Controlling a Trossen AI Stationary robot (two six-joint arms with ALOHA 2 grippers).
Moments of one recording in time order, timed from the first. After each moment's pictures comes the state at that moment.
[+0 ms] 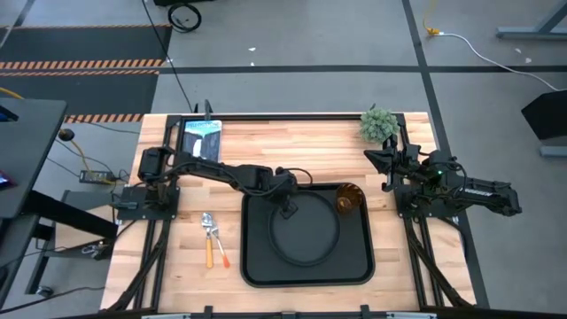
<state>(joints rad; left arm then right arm) -0.04 1.92 1.34 -0.48 -0.12 -0.63 -0.23 0.09 0.12 0.30 0.03 0.15</state>
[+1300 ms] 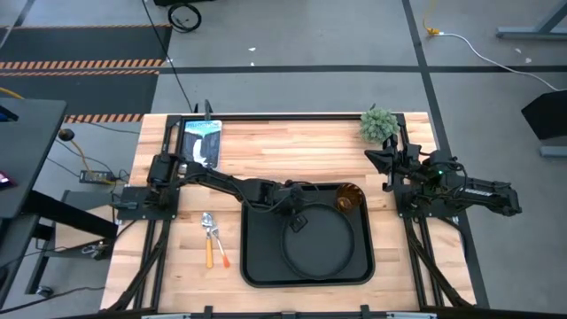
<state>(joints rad) -0.11 2.01 1.34 -0.21 -0.13 -0.66 -0.23 0.09 0.12 0.31 0.02 0.16</state>
